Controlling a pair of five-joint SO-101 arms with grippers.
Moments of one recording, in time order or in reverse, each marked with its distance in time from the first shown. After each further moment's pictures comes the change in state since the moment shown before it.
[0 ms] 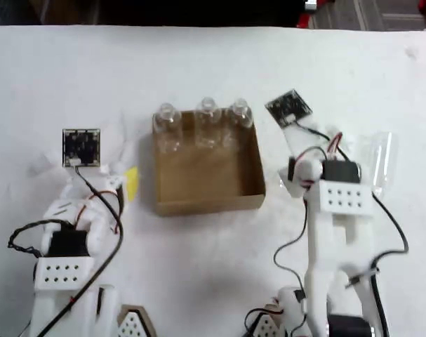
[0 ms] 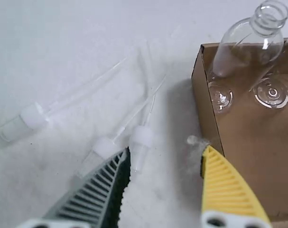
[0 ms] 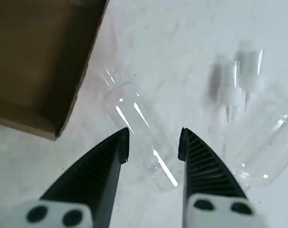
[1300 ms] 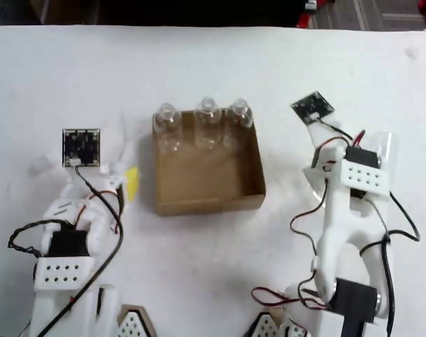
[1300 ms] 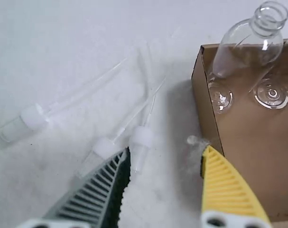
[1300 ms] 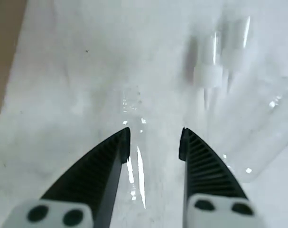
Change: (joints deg) left arm 0.0 0.0 0.0 -0.2 0.0; right arm 10.4 13.5 -2.9 -6.4 9.3
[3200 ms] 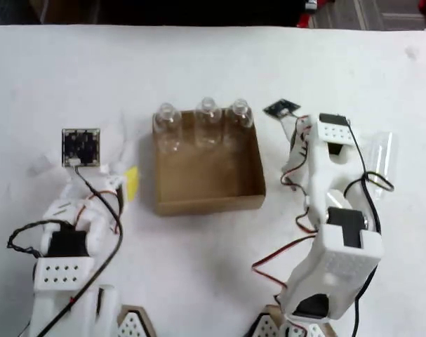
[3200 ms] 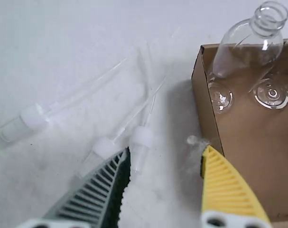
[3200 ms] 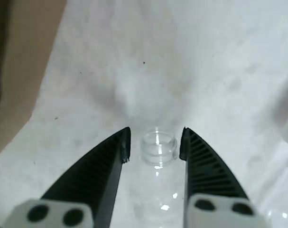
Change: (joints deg) left arm 0.0 0.0 0.0 0.0 0.0; right arm -5.9 32.4 -24.8 15.5 0.4
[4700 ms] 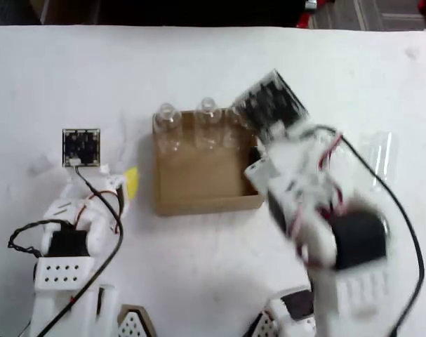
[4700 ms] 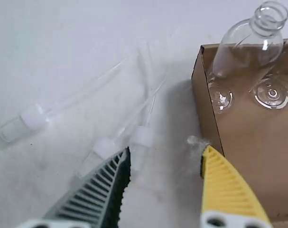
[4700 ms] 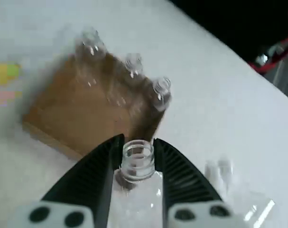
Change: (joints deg) left arm 0.0 0.0 0.0 0.0 0.0; right arm -24.2 -63.6 -1.9 14.7 -20.7
